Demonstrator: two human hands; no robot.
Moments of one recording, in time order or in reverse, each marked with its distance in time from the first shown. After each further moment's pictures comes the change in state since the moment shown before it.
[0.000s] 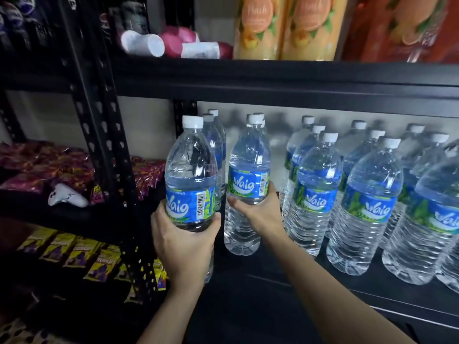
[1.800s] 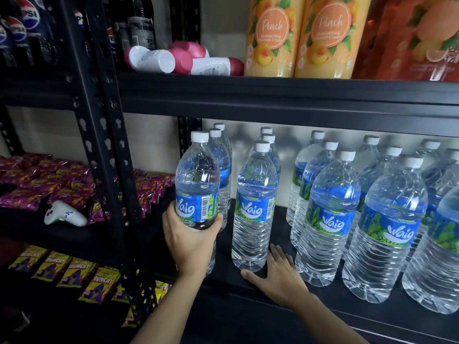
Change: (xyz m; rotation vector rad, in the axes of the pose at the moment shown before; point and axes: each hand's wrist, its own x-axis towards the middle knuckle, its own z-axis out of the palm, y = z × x) left_hand 0.052 -0.041 0.053 -0.070 -0.042 0.020; right_hand -0.025 0.098 -0.030 -1.140 -0.412 0.122
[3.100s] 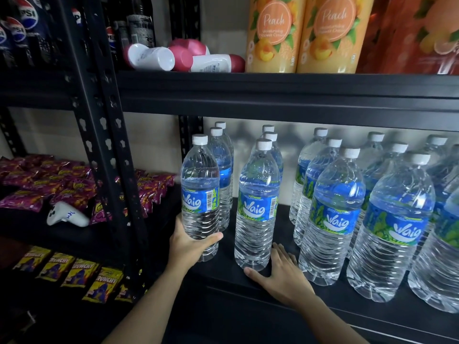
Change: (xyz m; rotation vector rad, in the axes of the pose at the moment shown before) left_hand 0.018 -0.064 -0.003 -0.045 -0.550 -0.287; right_hand -0.001 0.002 0.000 0.036 0.023 -0.012
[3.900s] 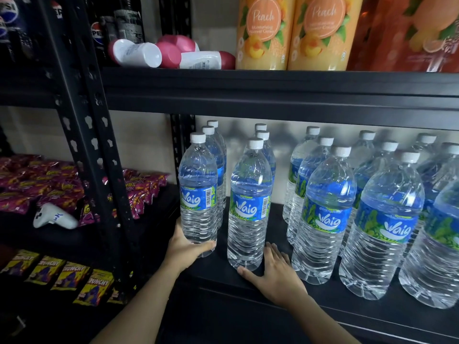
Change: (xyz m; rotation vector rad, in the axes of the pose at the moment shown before) left_hand 0.007 -0.008 0.007 0.114 -0.147 -0.112; right_hand 0.000 -0.001 -0.002 -0.016 0.004 0.001
